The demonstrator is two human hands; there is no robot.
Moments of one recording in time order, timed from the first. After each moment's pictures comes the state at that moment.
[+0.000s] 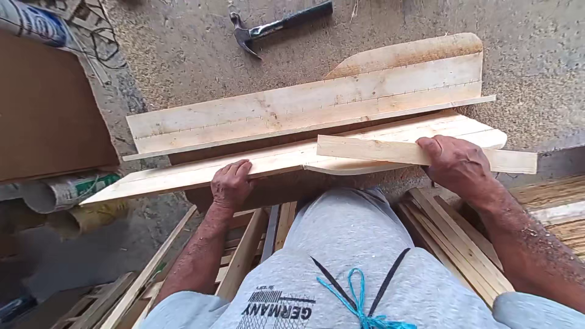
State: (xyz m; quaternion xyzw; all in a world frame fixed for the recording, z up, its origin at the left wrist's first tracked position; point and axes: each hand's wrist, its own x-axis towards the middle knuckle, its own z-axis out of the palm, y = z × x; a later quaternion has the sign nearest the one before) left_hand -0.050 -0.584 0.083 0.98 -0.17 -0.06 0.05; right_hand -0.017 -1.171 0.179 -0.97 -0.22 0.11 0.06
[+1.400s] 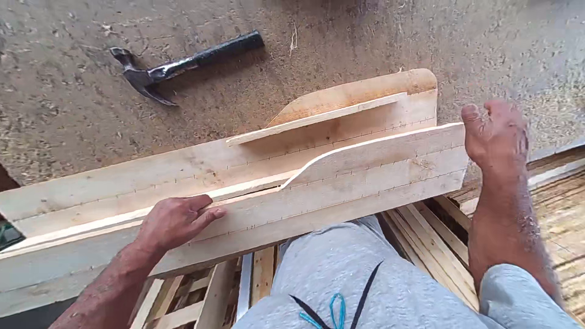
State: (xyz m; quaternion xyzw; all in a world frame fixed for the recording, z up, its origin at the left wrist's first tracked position) left_hand 0.126 -0.668 0.097 0.90 -0.18 -0.37 0.15; right_hand 0.154 -1.335 0.154 -0.93 0.29 0.22 0.06
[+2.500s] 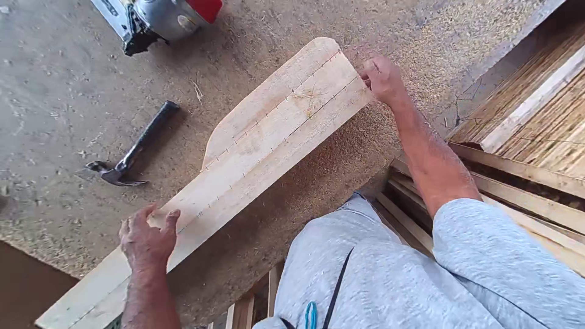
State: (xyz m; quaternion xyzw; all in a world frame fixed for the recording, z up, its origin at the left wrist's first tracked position) left_hand 0.175 -0.727 0.097 0.98 -0.03 -0.19 0.08; right_hand 0.118 -1.430 0.045 -0.84 0.33 0.08 0.42
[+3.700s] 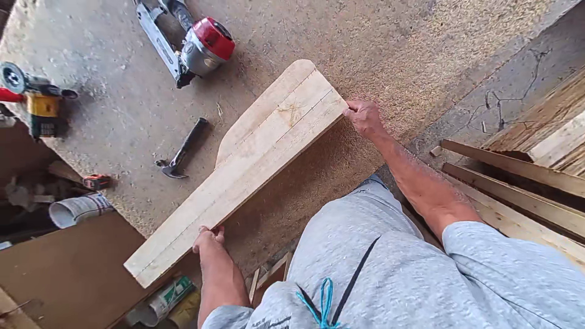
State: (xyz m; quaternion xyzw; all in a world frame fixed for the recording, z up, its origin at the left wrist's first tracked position) left_hand 0.058 -0.767 0.052 0.65 0.57 0.11 0.49; right_hand 0.045 -1.417 0.022 -0.79 0.25 0.01 0.56
